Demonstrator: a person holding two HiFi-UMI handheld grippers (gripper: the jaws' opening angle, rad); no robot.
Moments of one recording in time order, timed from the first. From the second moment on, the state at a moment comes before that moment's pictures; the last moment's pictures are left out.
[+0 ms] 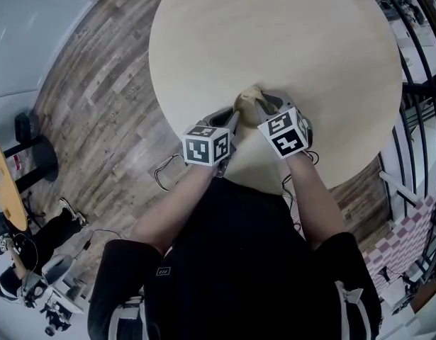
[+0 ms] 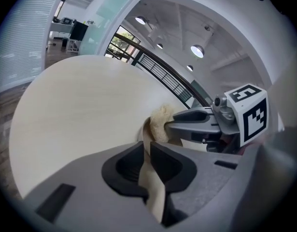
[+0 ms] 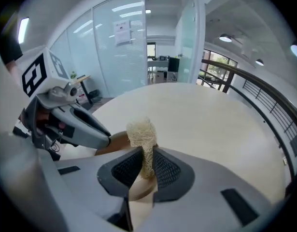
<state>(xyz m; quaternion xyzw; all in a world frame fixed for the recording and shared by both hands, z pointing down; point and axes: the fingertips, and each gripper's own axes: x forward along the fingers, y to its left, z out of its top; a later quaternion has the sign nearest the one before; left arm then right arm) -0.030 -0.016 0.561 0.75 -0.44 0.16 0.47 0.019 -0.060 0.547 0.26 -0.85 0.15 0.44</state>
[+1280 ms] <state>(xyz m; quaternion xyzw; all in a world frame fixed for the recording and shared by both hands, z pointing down) -0.026 -0.013 0.562 0.73 -0.44 0.16 0.50 0.025 -0.032 0.557 0.15 -0.82 0.07 0.55</state>
